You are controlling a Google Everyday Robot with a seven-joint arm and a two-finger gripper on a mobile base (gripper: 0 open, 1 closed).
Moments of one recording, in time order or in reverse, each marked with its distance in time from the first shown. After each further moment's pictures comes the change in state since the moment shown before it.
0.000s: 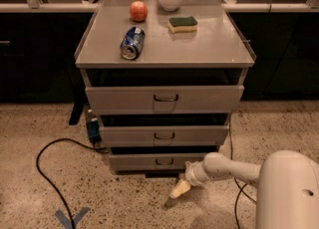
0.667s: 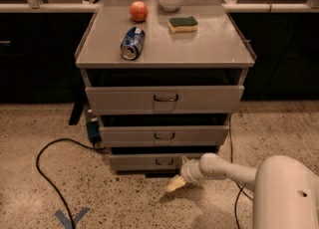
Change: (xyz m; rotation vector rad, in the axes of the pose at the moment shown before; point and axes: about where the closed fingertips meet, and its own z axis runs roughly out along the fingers) arm -0.018 -0.025 0.024 0.074 -0.080 -0.025
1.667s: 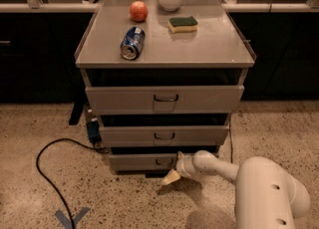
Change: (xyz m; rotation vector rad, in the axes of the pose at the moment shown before) arm -0.007 -0.038 0.050 0.054 -0.029 -0.021
